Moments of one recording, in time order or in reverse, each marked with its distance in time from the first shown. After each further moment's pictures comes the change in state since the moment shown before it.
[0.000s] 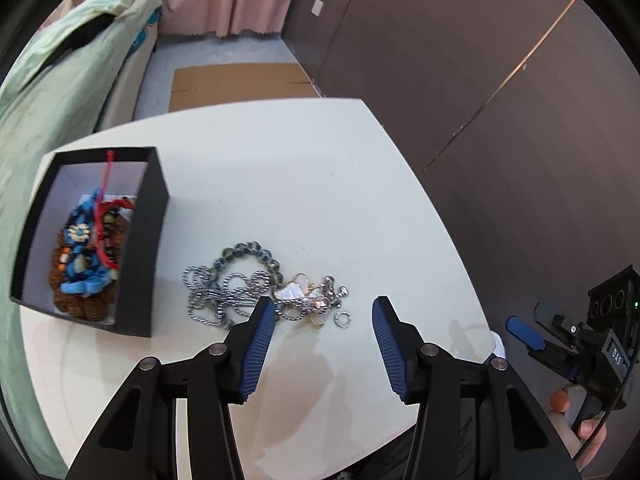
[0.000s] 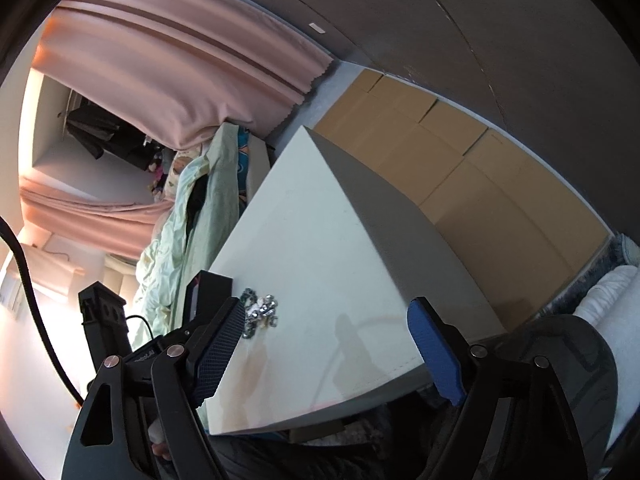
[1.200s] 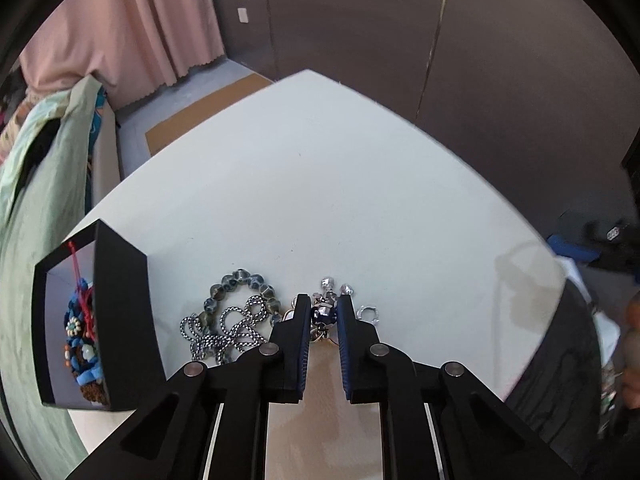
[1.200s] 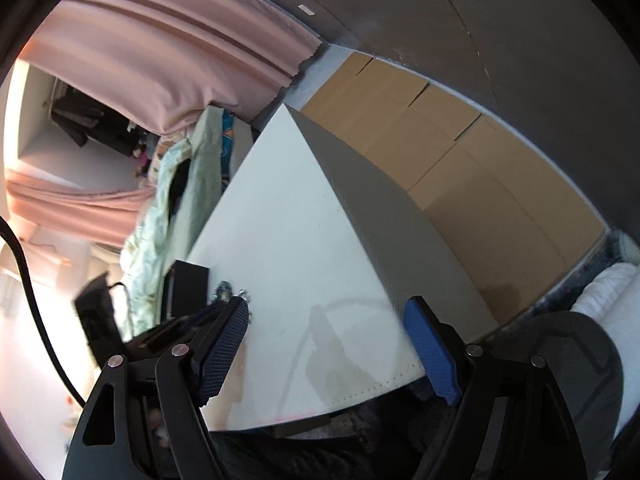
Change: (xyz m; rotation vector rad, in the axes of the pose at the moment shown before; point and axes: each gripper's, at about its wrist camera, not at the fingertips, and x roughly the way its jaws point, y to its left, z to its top) left arm 0.024 -0.026 -0.013 0.384 0.009 0.149; right arm 0.026 0.002 0.002 -0.028 0.061 -0.077
